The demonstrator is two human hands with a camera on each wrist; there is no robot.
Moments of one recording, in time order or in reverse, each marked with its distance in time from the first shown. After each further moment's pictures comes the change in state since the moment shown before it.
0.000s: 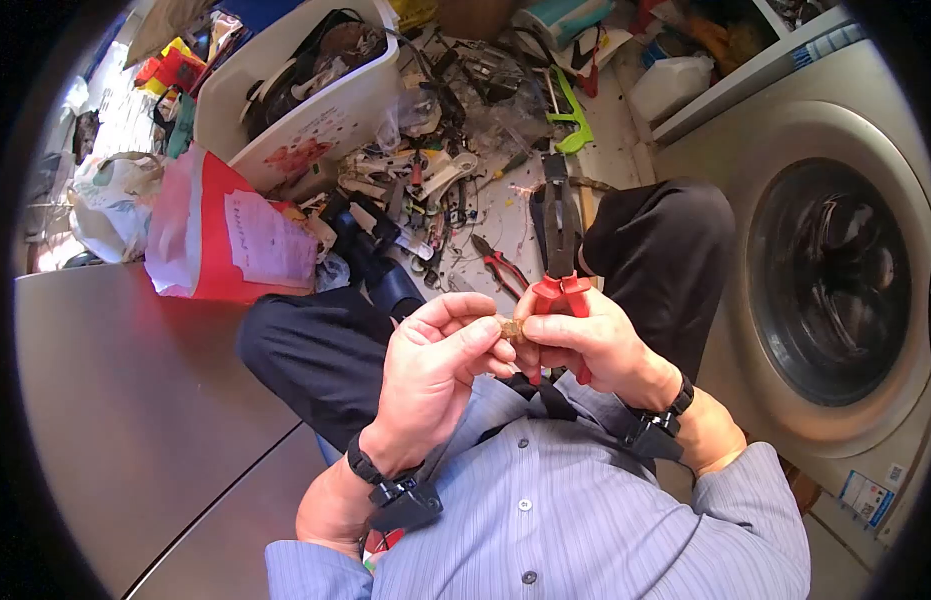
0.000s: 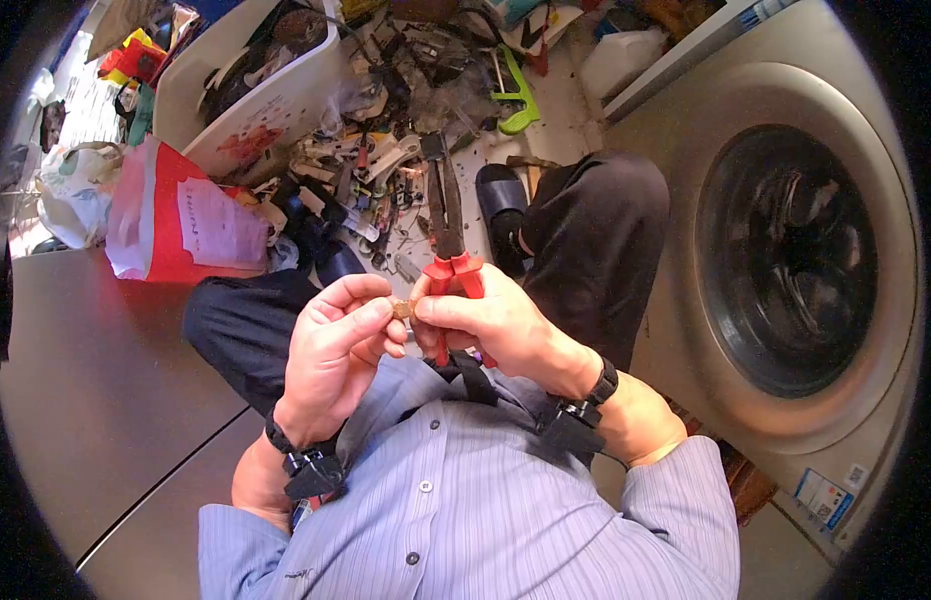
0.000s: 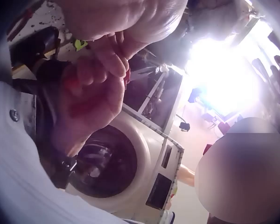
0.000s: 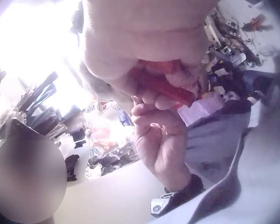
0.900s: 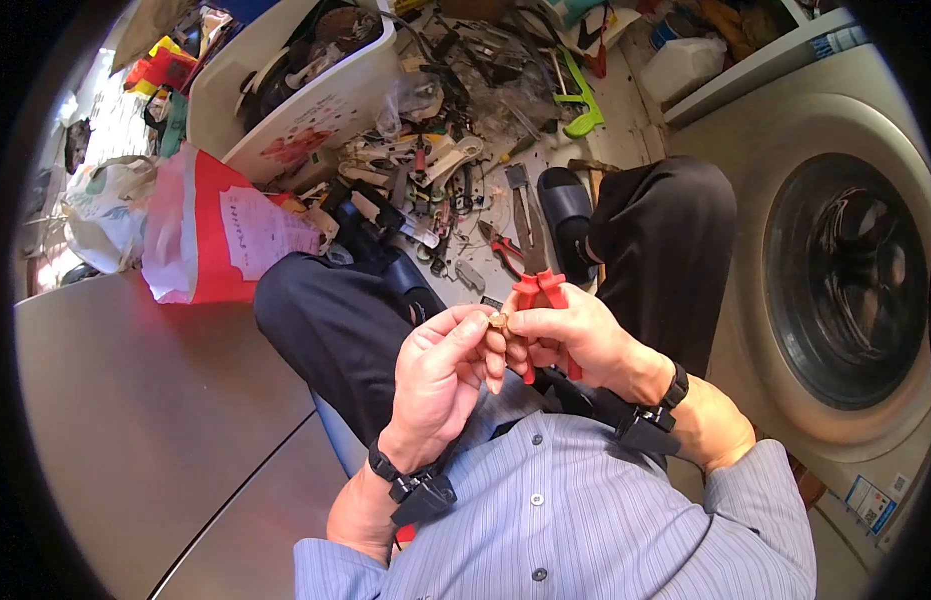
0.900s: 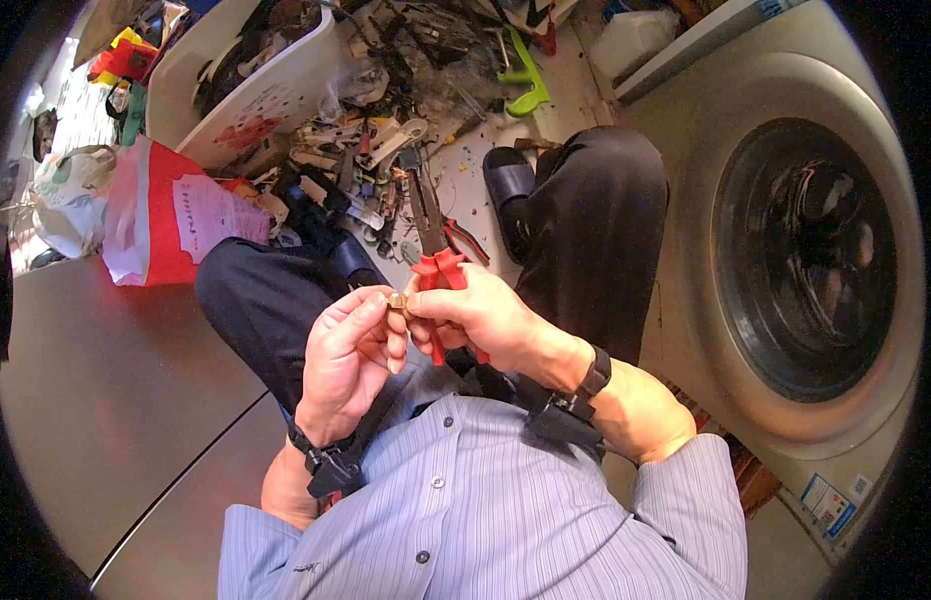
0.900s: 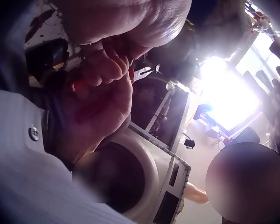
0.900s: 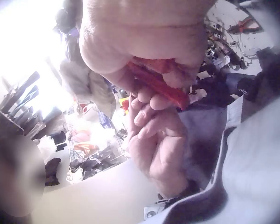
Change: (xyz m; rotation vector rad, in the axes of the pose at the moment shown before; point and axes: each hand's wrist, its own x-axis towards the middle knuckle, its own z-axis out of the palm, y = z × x) left_hand 0.008 -0.015 -0.021 -0.075 0.100 -0.085; right_hand 0.032 0.019 -0.005 0.059 -0.012 0.154
